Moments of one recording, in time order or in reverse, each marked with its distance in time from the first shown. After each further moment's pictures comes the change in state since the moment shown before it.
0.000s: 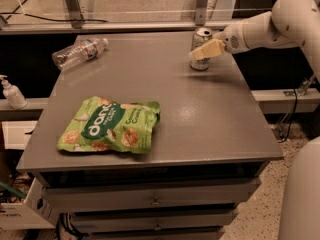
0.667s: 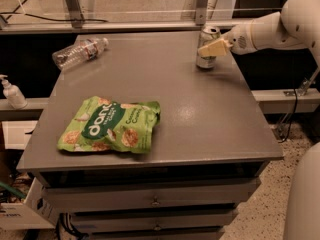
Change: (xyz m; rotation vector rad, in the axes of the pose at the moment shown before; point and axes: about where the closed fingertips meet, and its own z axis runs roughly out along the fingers) arm 0.003 0.001 -0.011 -0.030 -0.018 0.001
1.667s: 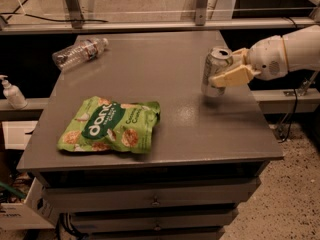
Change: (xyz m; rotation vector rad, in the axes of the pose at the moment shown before) arm 0.032 0.137 -0.092 -0.279 -0.018 -0.202
